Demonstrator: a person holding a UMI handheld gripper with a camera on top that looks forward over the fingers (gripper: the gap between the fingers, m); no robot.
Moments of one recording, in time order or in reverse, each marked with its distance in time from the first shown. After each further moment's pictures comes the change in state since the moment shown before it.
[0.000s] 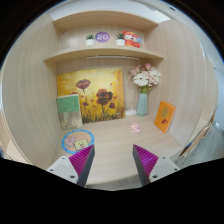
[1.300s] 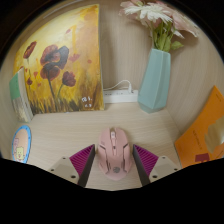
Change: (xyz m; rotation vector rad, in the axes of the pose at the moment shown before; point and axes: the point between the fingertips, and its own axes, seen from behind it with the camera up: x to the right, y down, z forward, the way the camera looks) arm 0.146 0.028 0.412 -0.294 -0.137 -0.109
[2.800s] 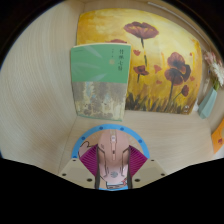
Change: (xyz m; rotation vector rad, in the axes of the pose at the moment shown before) arm -0.382 0.017 -0.058 -0.053 -0.101 -0.116
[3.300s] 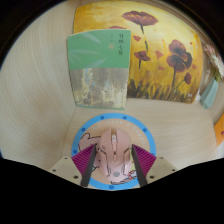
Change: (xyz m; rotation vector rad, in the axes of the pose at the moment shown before) arm -0.008 0.032 0.011 -0.086 -0.003 0.038
